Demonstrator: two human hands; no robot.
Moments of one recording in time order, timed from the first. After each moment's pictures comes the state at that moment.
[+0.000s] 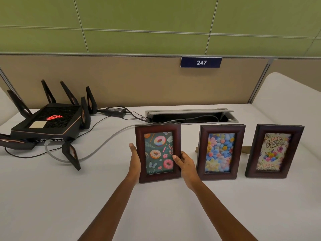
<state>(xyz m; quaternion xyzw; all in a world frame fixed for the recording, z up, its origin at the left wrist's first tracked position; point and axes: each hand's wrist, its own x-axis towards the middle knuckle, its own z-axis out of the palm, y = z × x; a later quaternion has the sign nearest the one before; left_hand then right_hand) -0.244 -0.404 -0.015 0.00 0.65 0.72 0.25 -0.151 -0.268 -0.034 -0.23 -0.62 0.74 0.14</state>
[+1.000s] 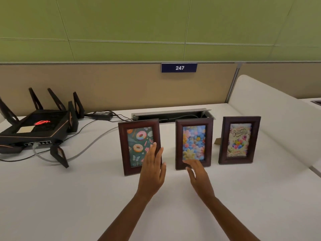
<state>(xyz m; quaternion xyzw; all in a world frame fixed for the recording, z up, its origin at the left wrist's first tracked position) -0.125 -0.377 -0.012 0.41 0.83 0.34 -0.17 -0.027 -0.234 -0.046 -0.23 -0.88 0.32 0.25</state>
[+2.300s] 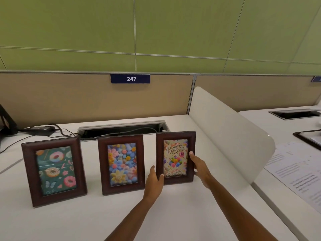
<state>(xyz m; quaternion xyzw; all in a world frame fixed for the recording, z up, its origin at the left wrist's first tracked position) -0.035 -0.129 -0.026 0.21 0.81 0.50 0.22 0.044 0.029 -0.003 -0.30 -0.67 0.66 0.17</state>
